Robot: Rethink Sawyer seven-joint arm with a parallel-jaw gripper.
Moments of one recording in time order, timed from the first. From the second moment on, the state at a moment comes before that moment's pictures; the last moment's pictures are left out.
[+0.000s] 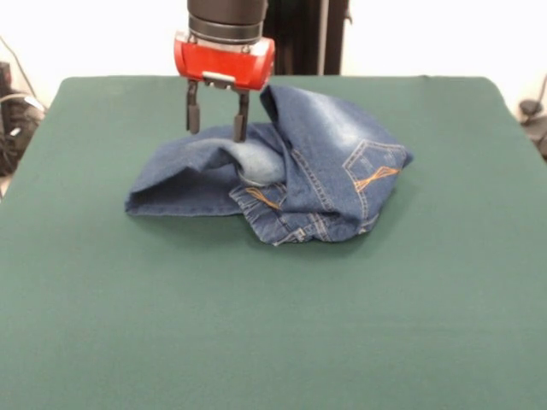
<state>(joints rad) -0.45 -0.71 0.20 1.73 -0.53 0.44 2.08</state>
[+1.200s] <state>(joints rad) -0.36 -0.73 0.19 1.74 -0.52 0.43 2.08</state>
